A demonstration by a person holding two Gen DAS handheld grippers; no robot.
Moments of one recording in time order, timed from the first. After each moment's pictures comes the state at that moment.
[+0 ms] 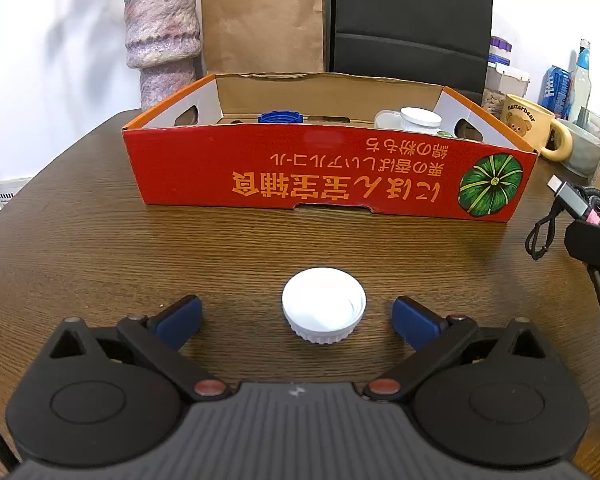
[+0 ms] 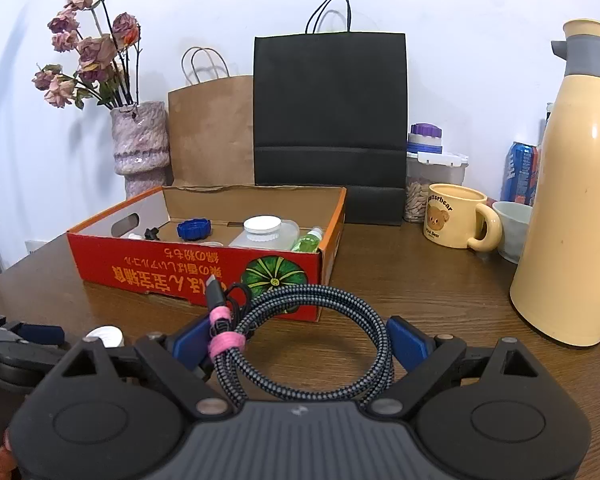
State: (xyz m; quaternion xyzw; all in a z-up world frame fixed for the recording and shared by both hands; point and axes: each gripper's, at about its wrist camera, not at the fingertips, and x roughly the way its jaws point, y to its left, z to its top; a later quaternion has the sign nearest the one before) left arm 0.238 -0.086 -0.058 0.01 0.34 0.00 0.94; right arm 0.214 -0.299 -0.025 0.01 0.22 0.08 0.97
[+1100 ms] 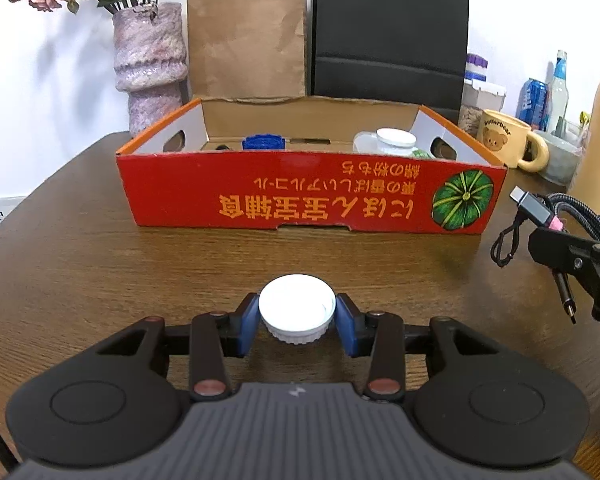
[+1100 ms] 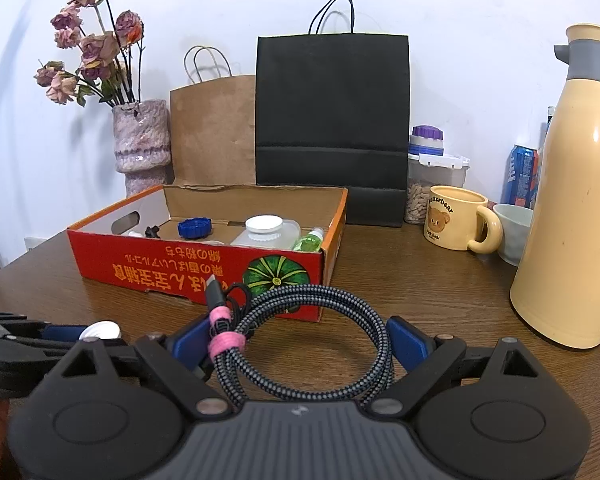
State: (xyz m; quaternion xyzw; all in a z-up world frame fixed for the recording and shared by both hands) left arm 0.224 -0.088 -0.046 0.01 0.31 -0.02 0.95; right arm 0.213 -0.297 -0.024 0.01 0.22 0.08 0.97
